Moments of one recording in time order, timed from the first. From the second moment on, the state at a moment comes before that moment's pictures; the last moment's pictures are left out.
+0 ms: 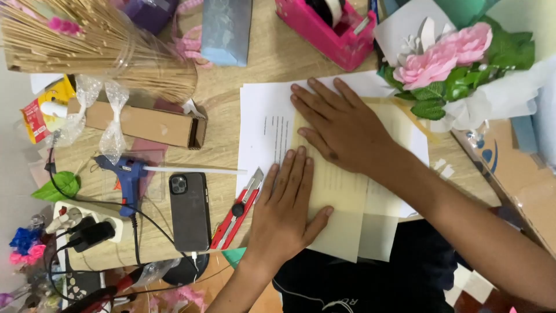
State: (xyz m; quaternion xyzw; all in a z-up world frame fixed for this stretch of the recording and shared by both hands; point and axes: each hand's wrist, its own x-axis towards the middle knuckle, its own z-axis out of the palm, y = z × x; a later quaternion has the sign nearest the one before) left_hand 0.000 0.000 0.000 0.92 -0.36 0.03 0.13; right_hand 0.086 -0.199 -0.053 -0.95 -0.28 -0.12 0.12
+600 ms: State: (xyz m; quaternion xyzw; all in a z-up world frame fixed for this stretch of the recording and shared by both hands) left_hand 0.006 -0.004 -0.019 0.95 -0.31 0.06 0.04; right_hand 0.112 -0.180 -0.036 -0.91 -0.32 -0.27 0.01
